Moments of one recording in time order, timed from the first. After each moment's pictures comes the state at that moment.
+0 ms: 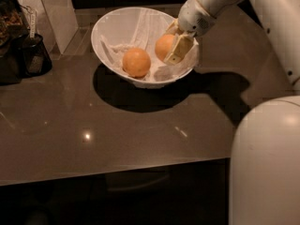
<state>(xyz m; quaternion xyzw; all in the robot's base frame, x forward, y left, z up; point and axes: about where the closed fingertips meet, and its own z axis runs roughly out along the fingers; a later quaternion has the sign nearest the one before) 0.653 -0.063 0.910 -0.70 0.64 0.19 0.25</state>
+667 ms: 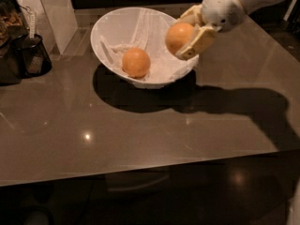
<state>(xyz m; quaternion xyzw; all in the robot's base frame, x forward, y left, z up) 0.600 -0.082 0.968 -0.69 0.59 0.24 0.35</state>
